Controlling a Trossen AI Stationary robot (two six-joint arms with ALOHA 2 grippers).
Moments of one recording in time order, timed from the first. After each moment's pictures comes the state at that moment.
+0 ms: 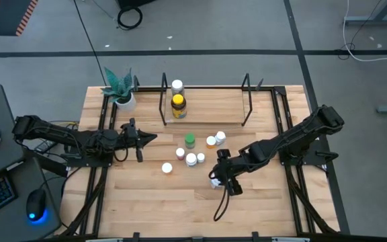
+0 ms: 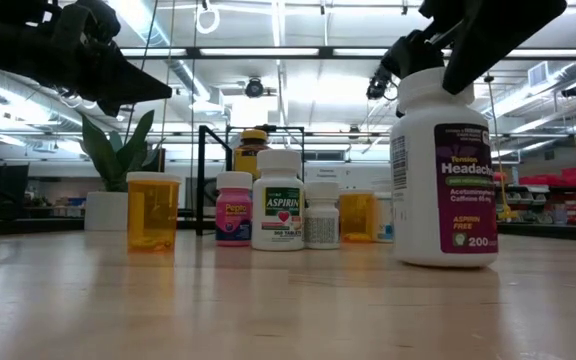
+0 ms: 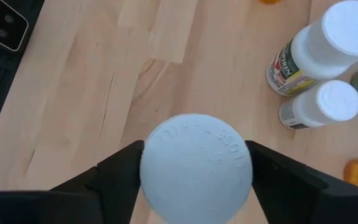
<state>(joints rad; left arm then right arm) -0.15 0.64 0.20 0.29 -0.45 -0.12 0.38 1.57 1.11 -0.55 0.06 0.16</state>
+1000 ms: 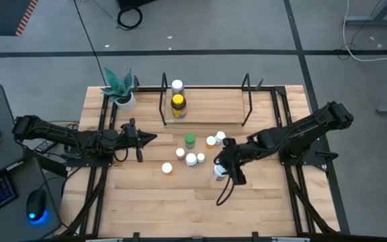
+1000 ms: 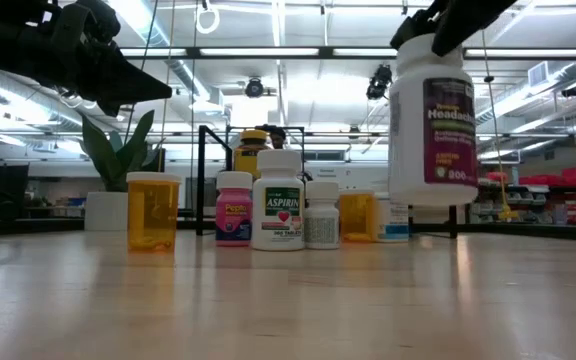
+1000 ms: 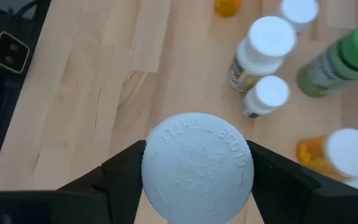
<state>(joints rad) -0.15 0.64 0.20 0.29 -0.45 -0.12 0.31 1.43 1.13 -0.66 0.05 0.17</state>
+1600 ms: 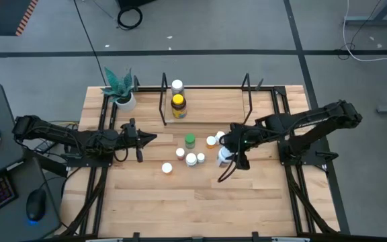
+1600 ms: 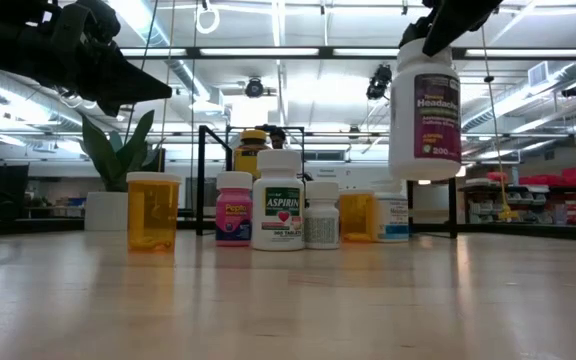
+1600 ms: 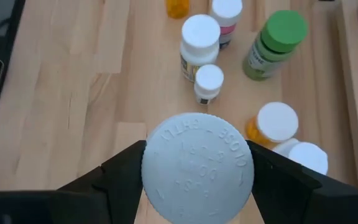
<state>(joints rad) -0.15 0.64 0.20 0.29 -0.45 -0.12 0.16 1.30 1.13 -0.77 0.02 0.14</state>
